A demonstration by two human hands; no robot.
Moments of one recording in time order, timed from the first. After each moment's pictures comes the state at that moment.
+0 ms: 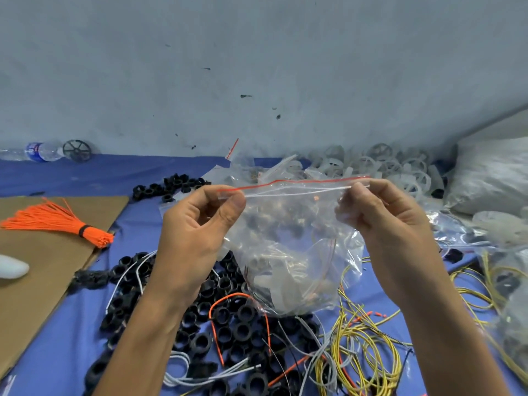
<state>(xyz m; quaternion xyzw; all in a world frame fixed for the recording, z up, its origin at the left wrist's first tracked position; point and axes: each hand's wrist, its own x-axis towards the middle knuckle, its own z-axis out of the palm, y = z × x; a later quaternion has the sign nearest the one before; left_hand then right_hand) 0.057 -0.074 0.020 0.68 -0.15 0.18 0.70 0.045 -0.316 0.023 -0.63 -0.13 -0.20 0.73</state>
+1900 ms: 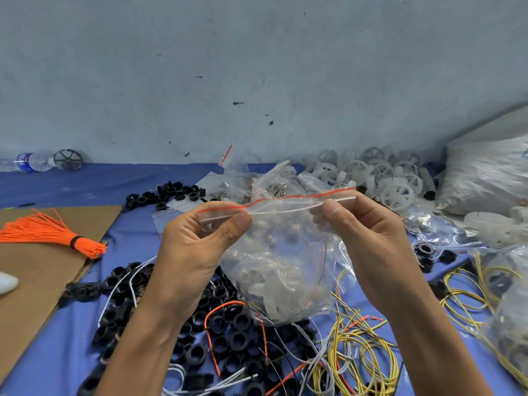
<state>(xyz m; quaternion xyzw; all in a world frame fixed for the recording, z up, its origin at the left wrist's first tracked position) 0.049 -0.079 0.025 0.63 -0.15 0.10 0.76 0.037 -0.300 0.027 -0.64 -0.17 -0.18 0.73</state>
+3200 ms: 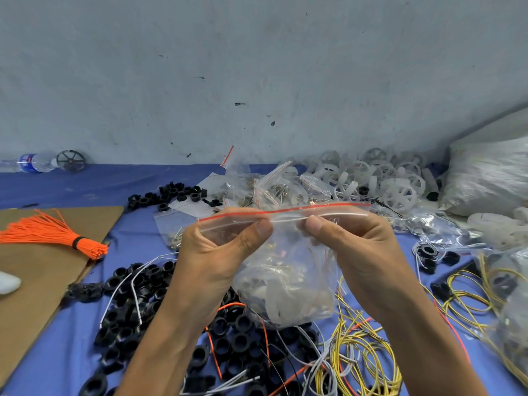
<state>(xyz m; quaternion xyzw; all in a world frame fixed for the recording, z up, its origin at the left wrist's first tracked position) 0.042 -0.096 0.020 0.60 -0.20 0.09 0.77 0.029 -0.288 0.031 -0.61 -0.20 -0.10 0.76</state>
